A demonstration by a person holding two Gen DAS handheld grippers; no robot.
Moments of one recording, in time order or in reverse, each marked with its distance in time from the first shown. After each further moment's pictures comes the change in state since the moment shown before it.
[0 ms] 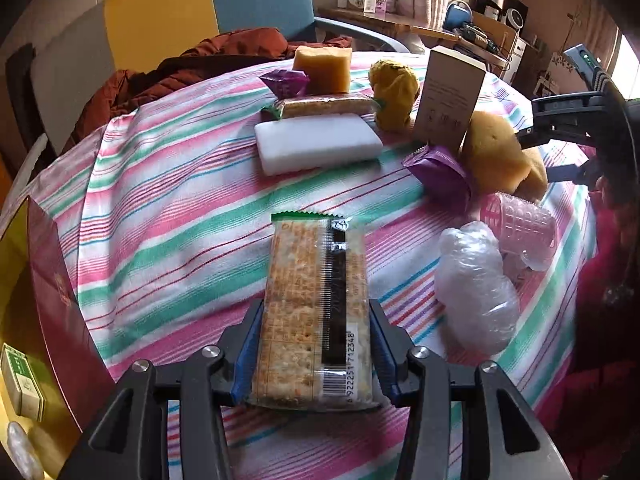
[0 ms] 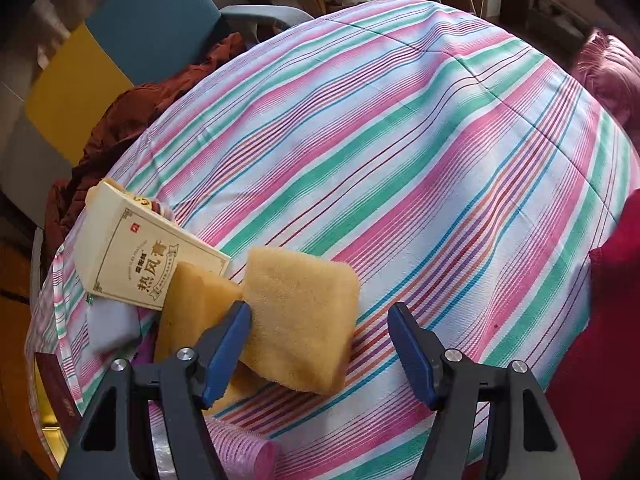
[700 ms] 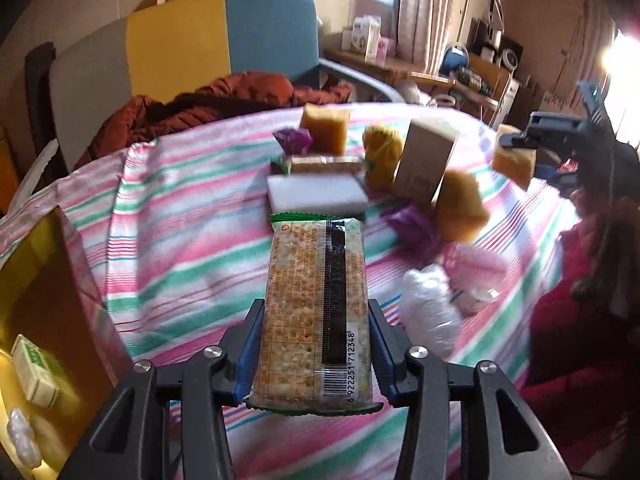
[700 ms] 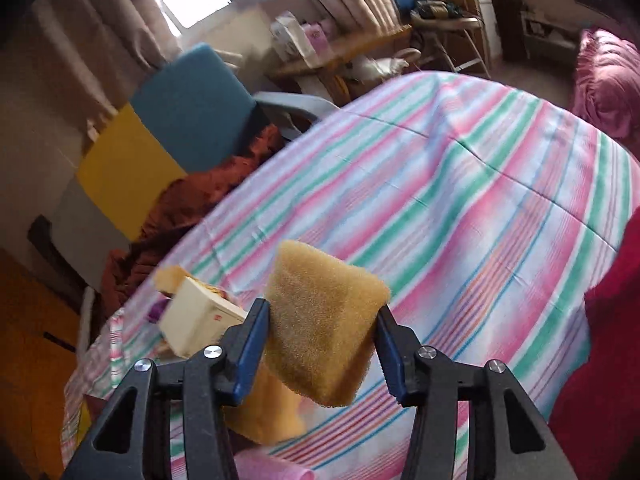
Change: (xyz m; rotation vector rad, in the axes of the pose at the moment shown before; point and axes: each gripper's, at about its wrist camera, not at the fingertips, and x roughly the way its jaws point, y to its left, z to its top) left arm -0.064 0.013 -0.004 -0.063 -0.158 -0.051; right arm -0.066 0.000 0.008 0.024 -0.345 0.202
